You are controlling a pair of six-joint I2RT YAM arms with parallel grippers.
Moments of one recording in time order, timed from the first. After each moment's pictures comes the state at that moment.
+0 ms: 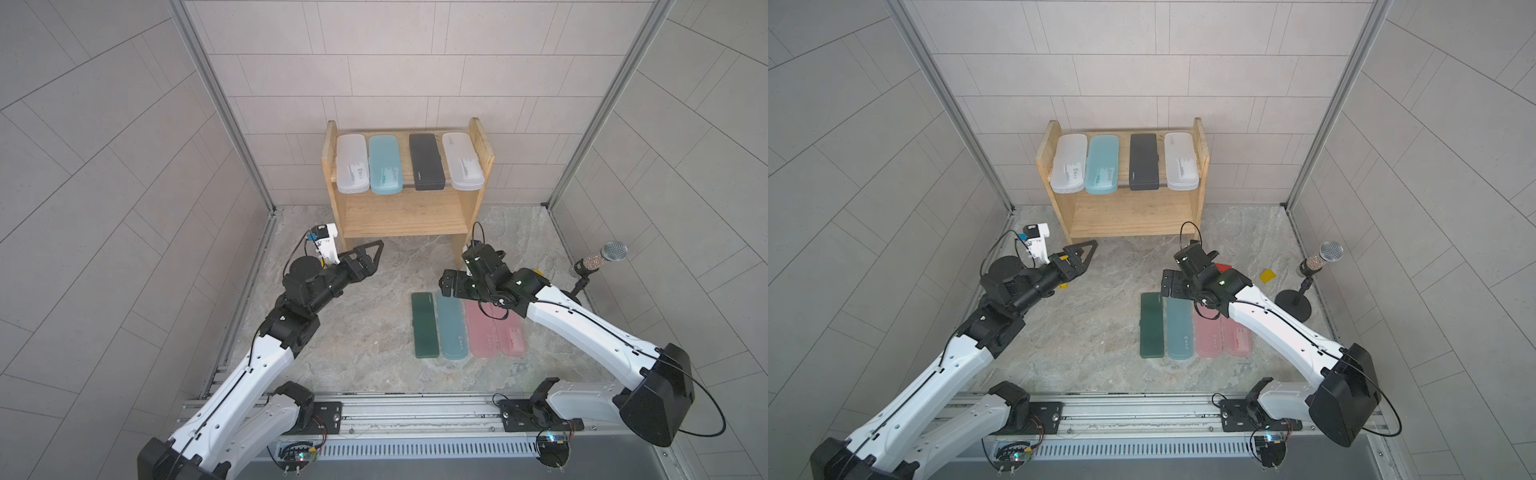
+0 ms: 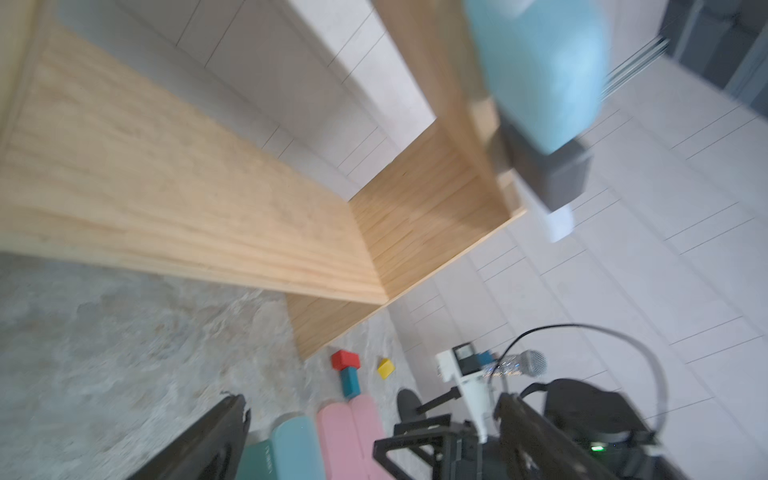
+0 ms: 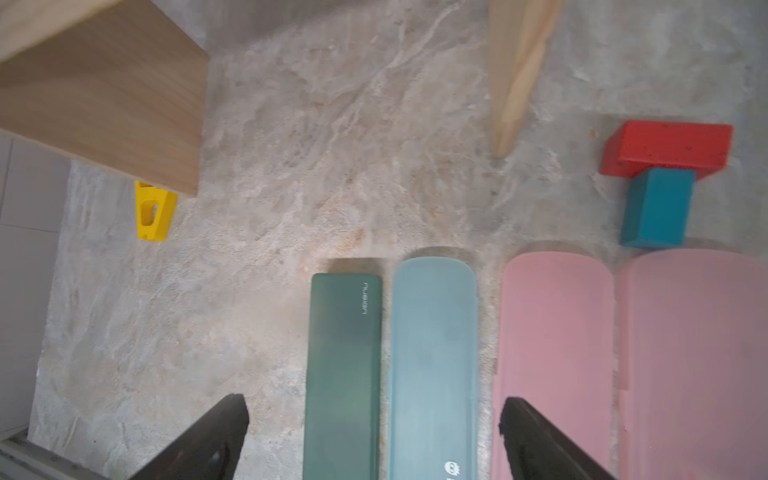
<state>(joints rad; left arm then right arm) -0.41 0.87 0.79 0.07 0.20 -0.86 0.59 1.26 1.06 -0.72 0.09 0.68</state>
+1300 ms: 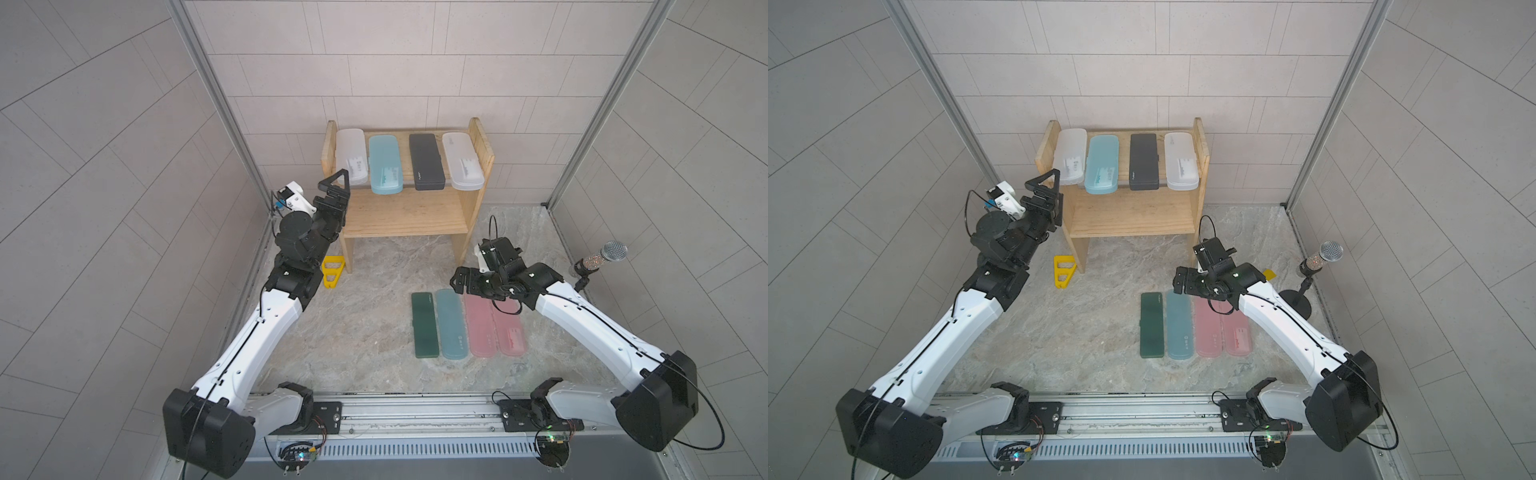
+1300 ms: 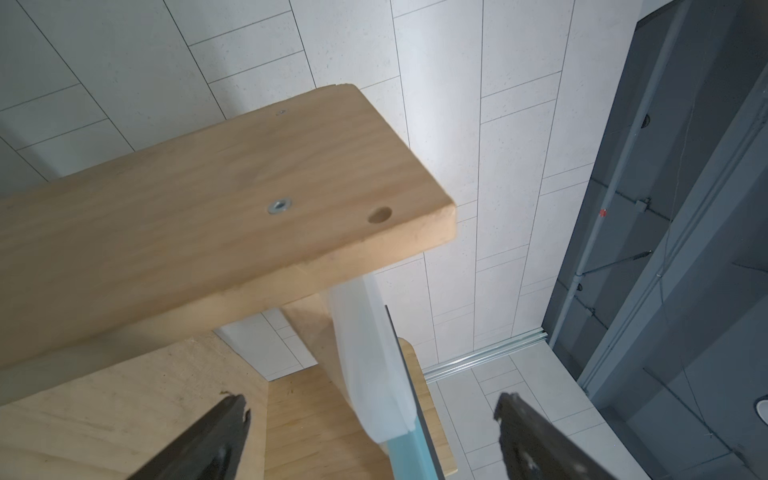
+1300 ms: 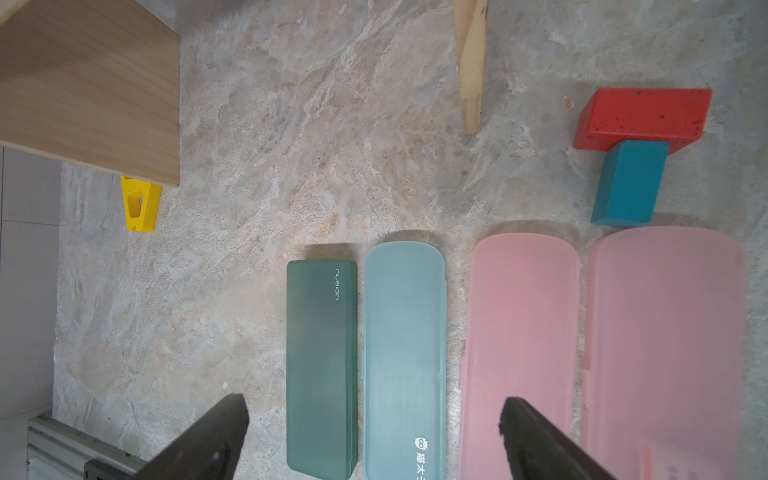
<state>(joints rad) -0.29 1.18 1.10 0.27 -0.03 -1.29 0.45 1.26 1.08 -0.77 -0.07 0.60</state>
